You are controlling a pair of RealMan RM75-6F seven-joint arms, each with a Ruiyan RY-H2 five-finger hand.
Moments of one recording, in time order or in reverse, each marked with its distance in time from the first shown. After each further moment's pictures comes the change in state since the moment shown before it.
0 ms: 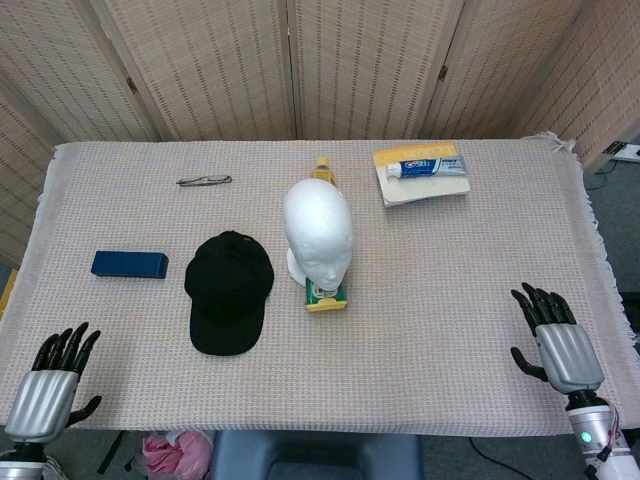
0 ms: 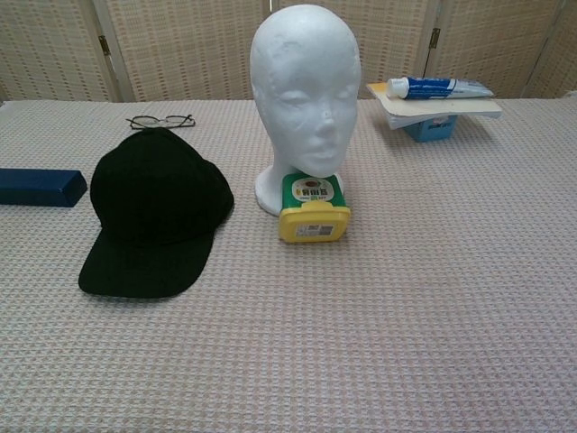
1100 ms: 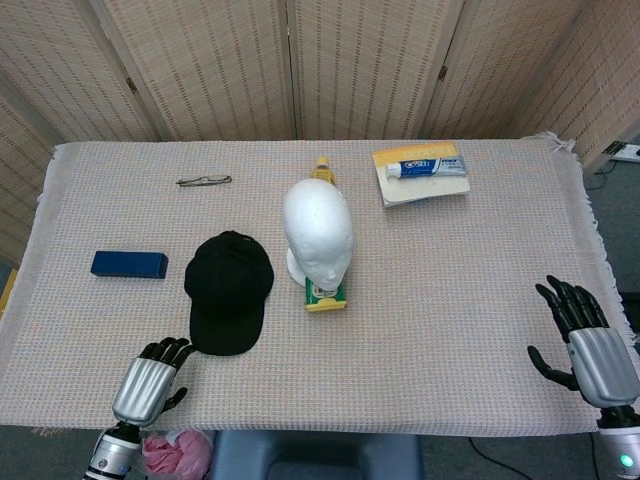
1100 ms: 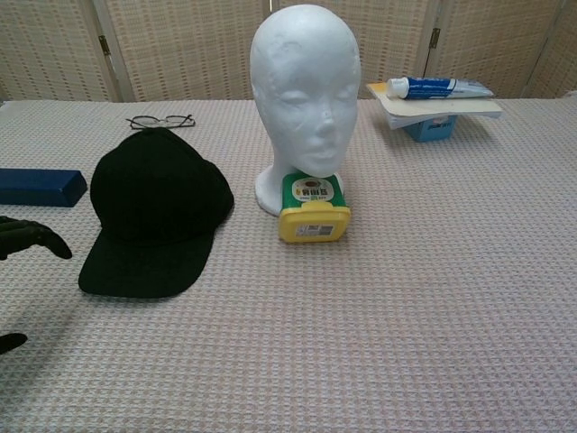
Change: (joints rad) left arm -0.107 -0.347 -0.031 0.116 0.080 -0.111 0.150; right arm -0.071 0.115 -0.012 -0.032 -0.170 0.175 0.224
